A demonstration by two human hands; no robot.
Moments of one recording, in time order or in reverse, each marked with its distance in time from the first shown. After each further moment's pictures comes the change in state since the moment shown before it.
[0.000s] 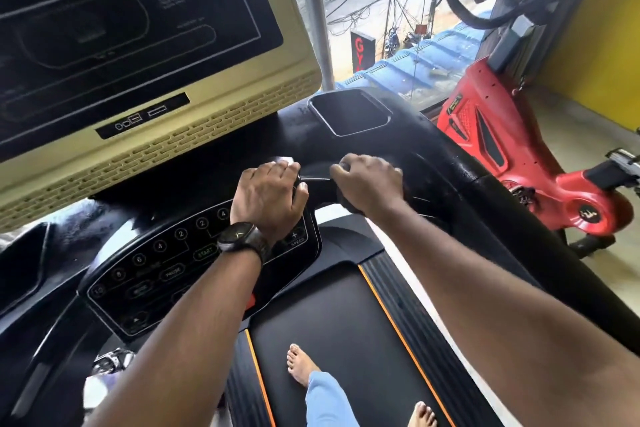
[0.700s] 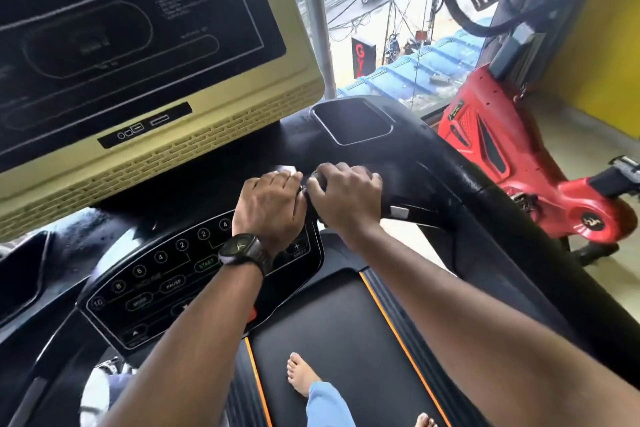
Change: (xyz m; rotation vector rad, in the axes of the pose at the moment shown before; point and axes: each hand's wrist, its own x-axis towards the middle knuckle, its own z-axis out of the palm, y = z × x) left_hand -0.001 -0.002 0.001 0.019 0.011 0.012; right_hand -0.013 -0.036 0.012 -0.058 0.149 -0.123
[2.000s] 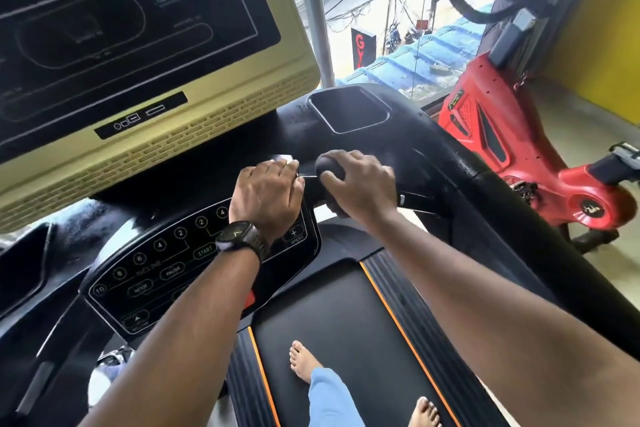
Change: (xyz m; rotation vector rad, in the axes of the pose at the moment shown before) left_hand 0.001 0.000 -0.002 -0.031 -0.021 -0.004; right_hand -0.002 0.037 0.006 0.141 0.075 -0.046
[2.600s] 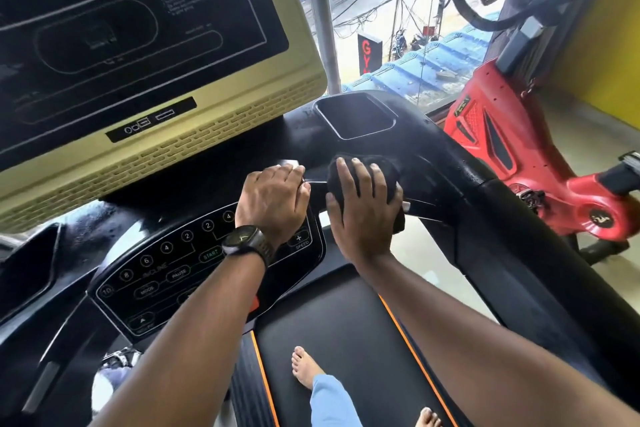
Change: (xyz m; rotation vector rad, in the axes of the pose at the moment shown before) left_hand 0.000 0.000 0.000 0.016 -0.008 -0.013; right_hand -0.046 0.002 0.036 -0.203 0.316 -0.031
